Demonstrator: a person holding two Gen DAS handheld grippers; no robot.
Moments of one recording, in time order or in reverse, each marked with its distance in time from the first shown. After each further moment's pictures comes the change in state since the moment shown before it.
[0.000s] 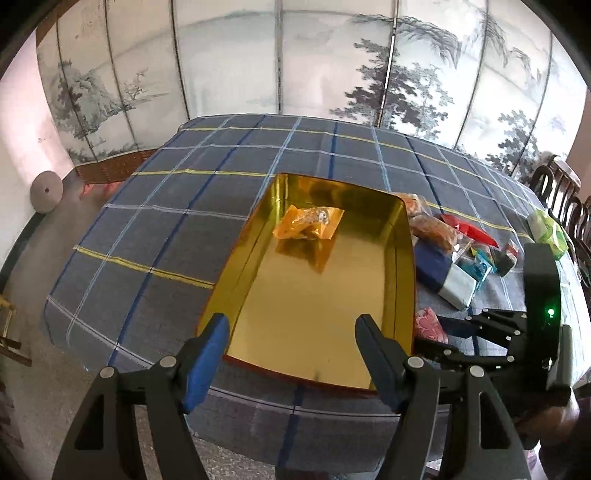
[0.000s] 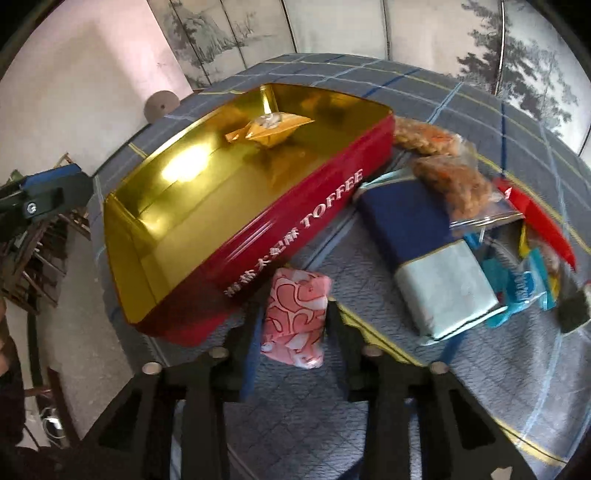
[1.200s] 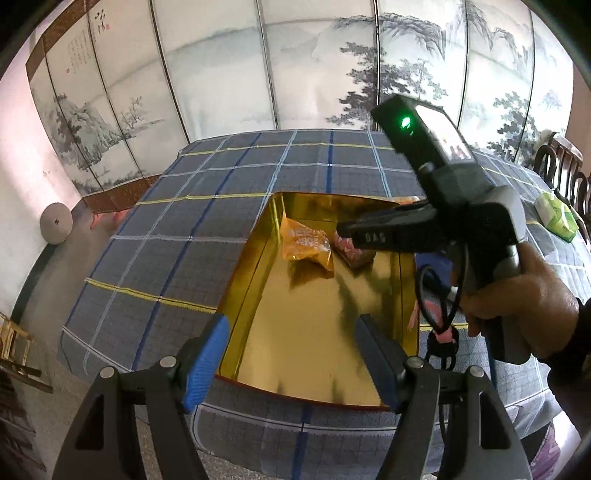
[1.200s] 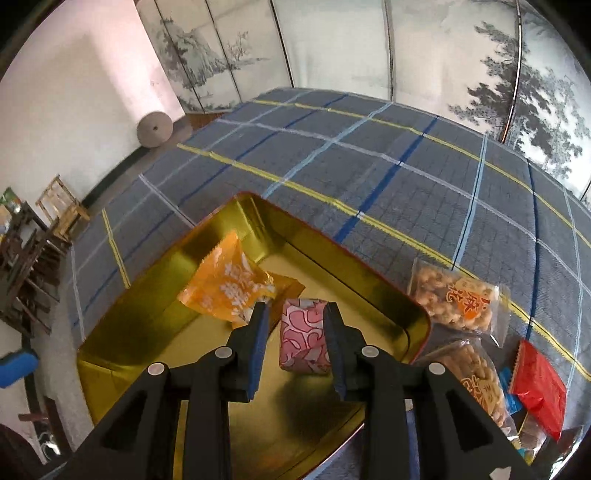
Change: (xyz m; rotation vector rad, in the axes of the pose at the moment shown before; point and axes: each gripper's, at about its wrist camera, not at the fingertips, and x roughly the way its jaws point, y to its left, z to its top) left arm 0.001 -0.016 0.006 0.087 -0.042 0.076; right arm 0.038 0.000 0.136 0.009 -0.094 -0.009
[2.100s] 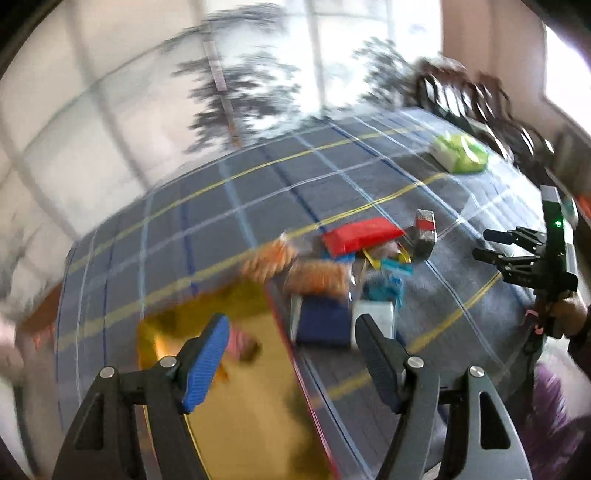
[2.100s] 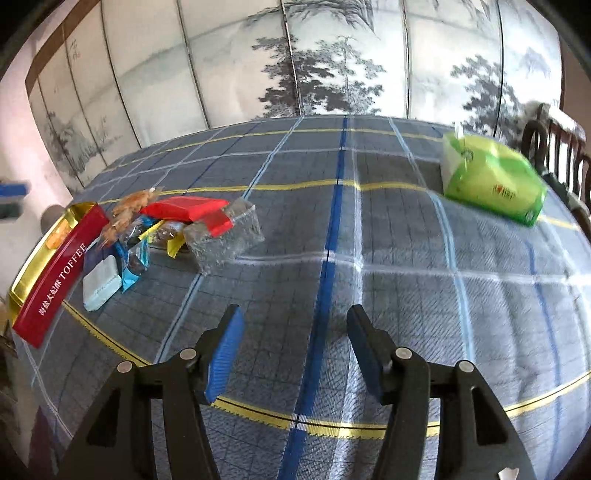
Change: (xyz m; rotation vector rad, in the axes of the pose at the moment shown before) left arm 0.028 -0.122 0.102 0.529 0.015 -0.308; right arm -0.174 -0.208 -0.234 0.361 -0.210 -0.349
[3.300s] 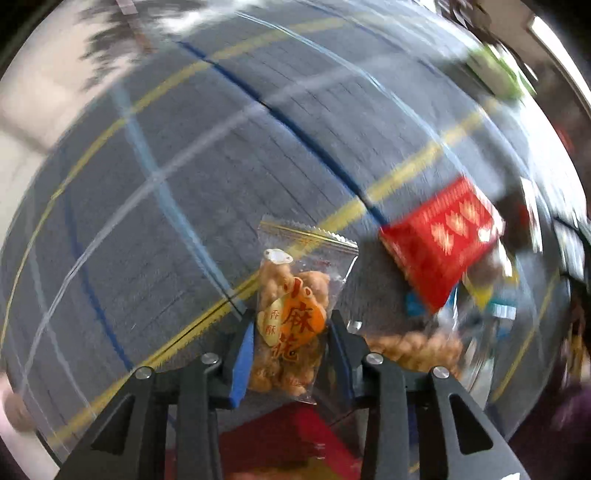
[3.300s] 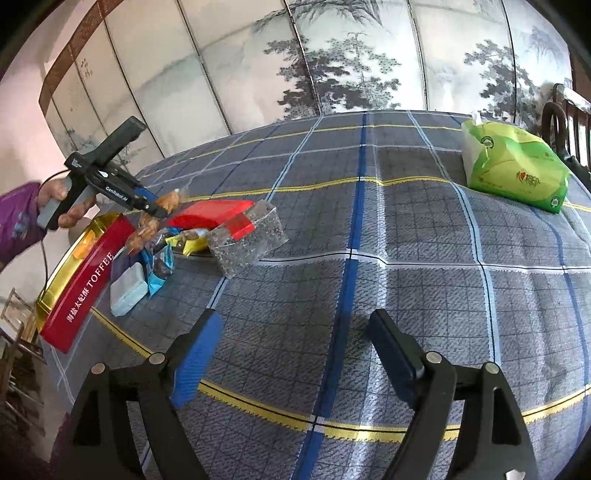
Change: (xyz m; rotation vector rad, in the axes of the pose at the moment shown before) left arm 0.201 0.060 0.064 0.076 0.423 -0.198; right arm 0.000 -0.008 -0.001 0.039 -0.017 0.119
